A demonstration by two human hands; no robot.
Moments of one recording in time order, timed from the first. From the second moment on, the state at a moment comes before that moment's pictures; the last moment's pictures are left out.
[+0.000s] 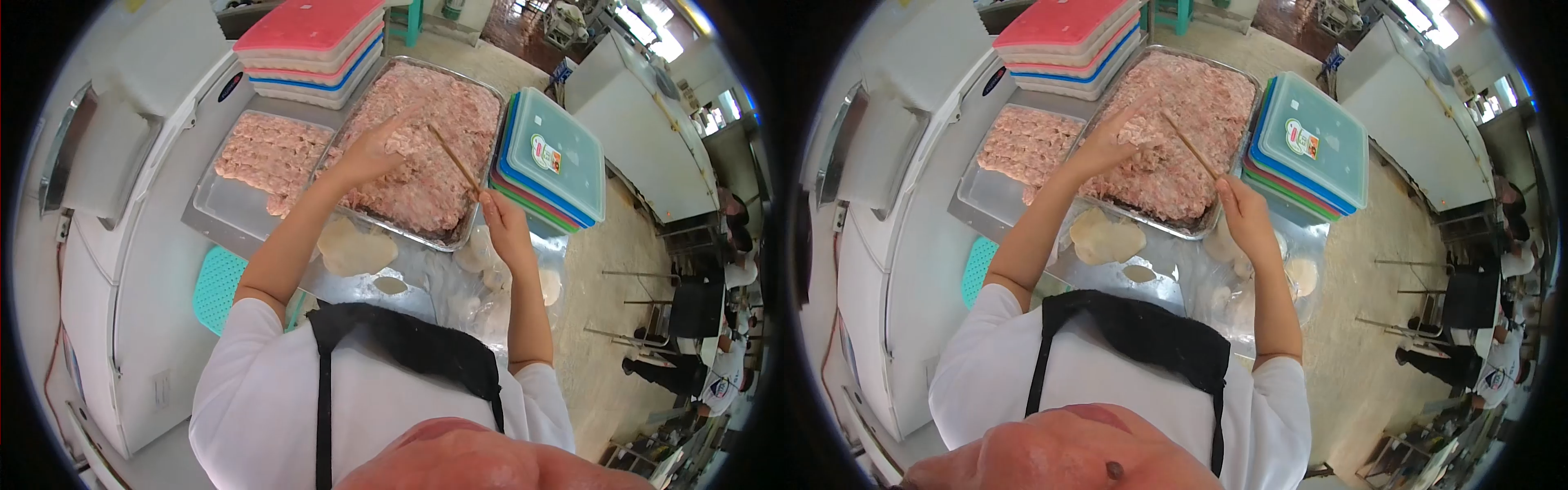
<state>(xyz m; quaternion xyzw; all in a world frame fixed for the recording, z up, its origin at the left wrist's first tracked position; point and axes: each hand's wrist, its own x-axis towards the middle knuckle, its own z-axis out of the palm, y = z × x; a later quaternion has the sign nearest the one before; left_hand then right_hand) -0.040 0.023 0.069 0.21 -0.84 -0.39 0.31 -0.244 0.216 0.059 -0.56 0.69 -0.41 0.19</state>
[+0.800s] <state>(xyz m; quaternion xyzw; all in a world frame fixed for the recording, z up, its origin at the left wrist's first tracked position) -0.027 0.010 0.051 0.13 -0.88 -0.39 0.23 -0.207 0.227 0.057 -0.52 0.68 -0.44 0.27</state>
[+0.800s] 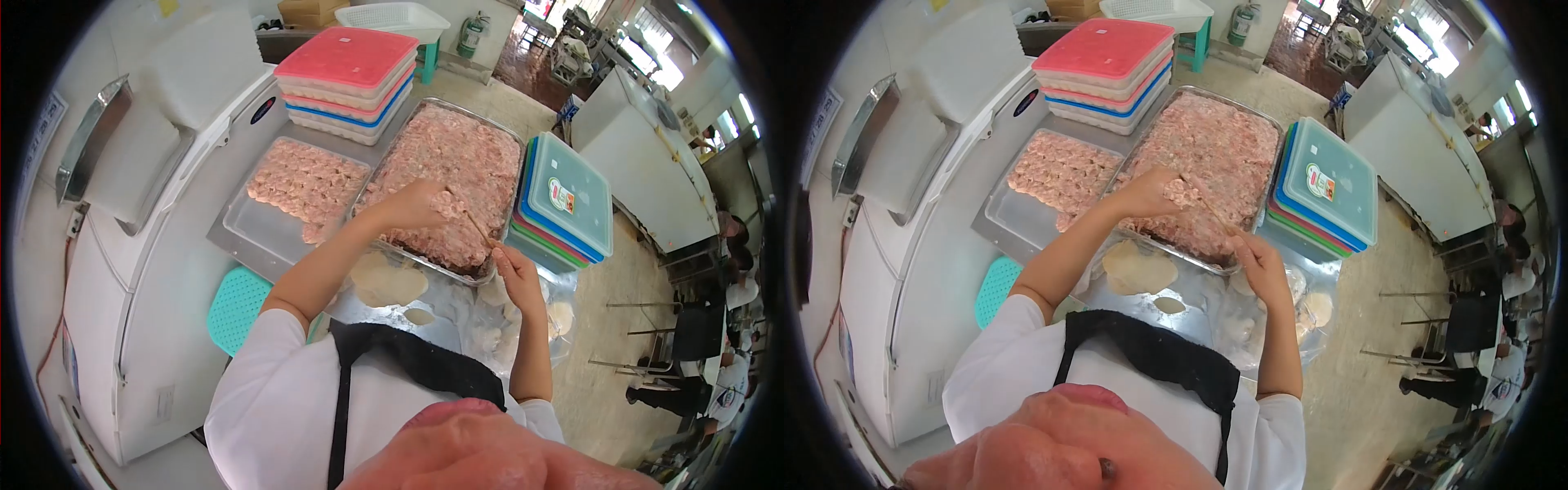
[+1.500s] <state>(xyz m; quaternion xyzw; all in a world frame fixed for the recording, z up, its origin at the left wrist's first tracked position) -0.005 -0.032 0.015 0.08 -0.85 -0.50 0.12 -0.189 0.212 0.021 -0.53 0.84 -0.12 0.07</state>
